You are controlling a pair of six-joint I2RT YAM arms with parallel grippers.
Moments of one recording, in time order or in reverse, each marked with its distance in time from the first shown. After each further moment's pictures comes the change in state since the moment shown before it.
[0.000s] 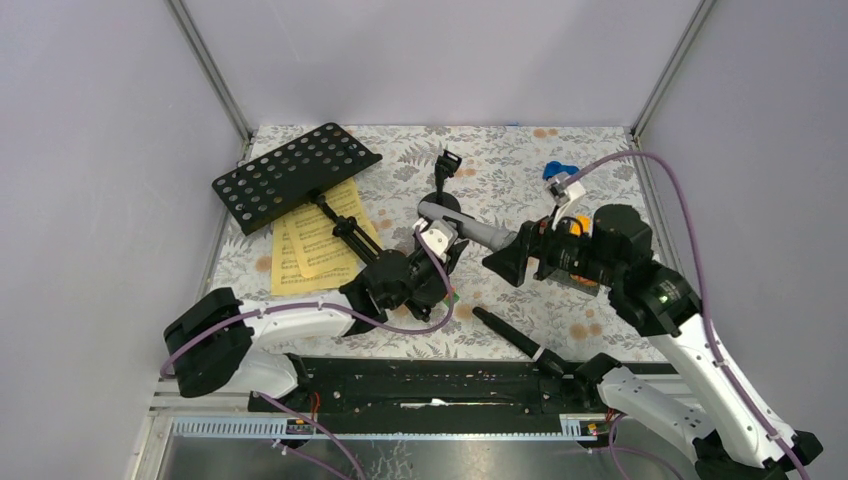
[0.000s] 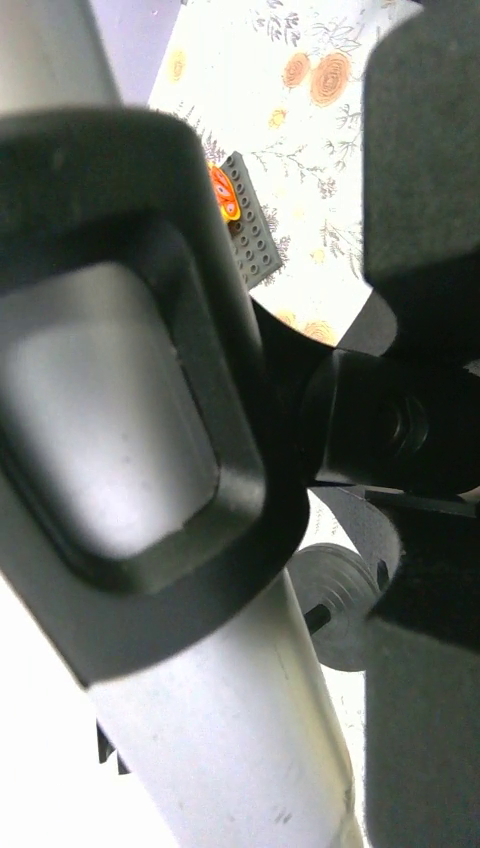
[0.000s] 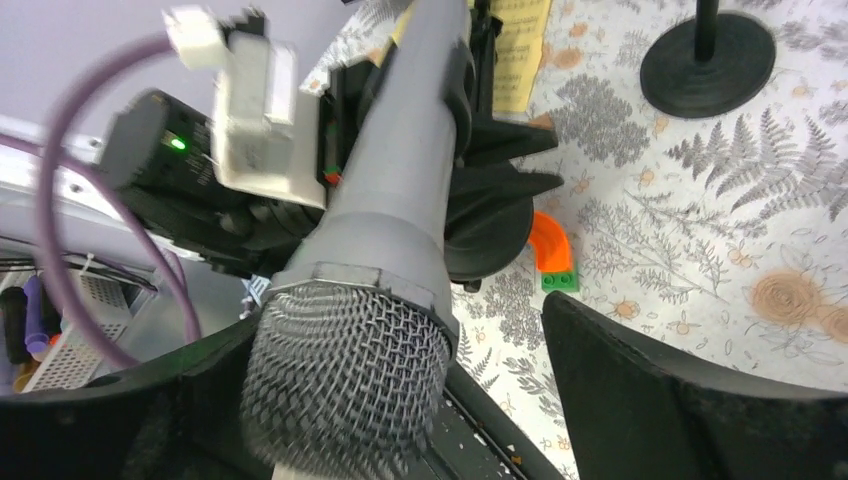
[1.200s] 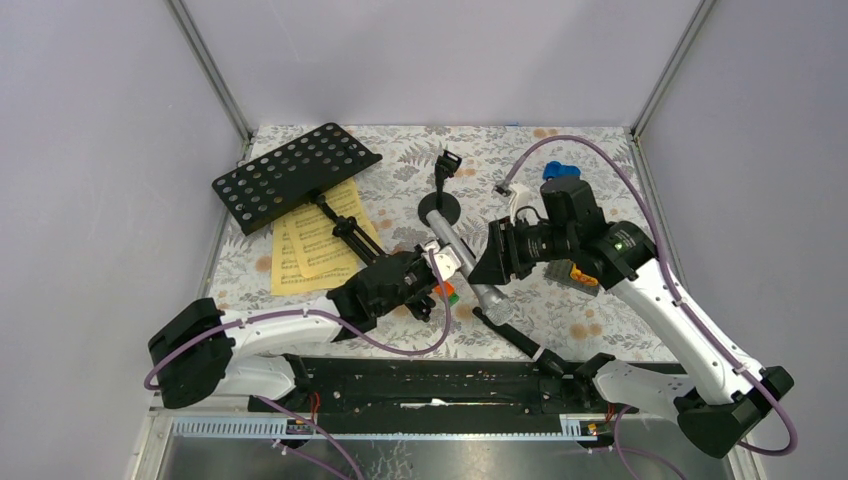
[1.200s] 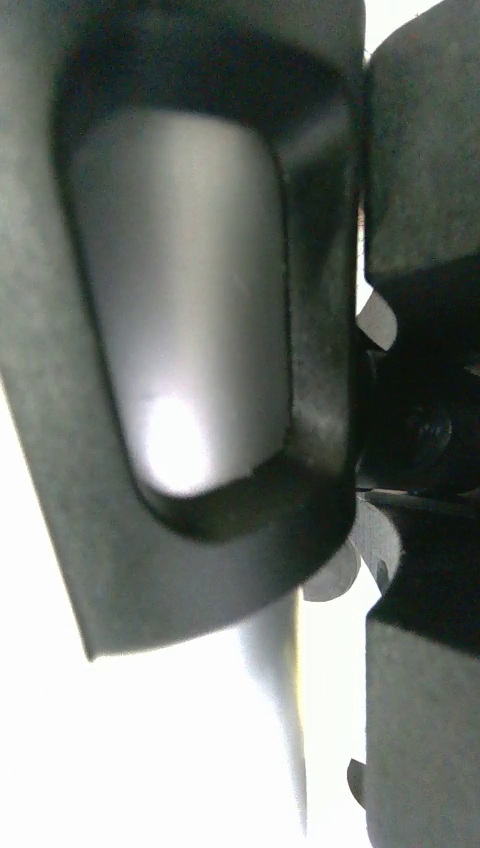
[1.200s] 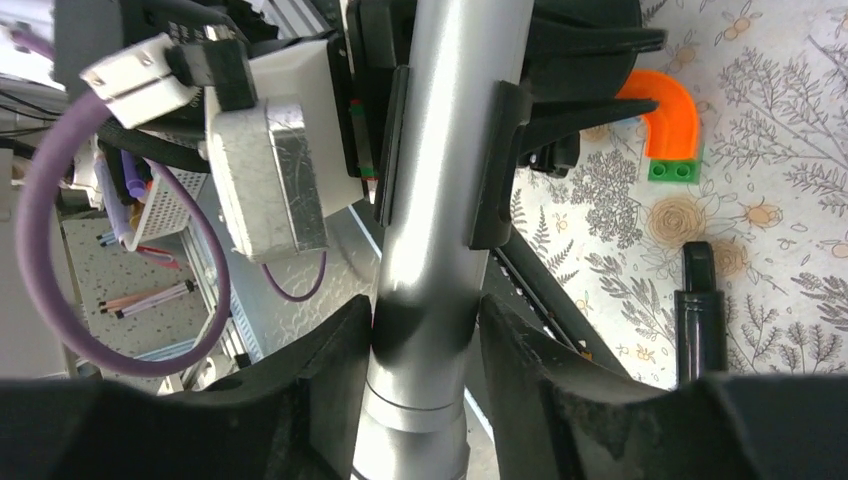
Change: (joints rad) left arm -0.001 -0.111 -0.064 -0.182 0.099 0.295; right arm 0.022 0.305 0.214 -0.273 -0.266 -0.054
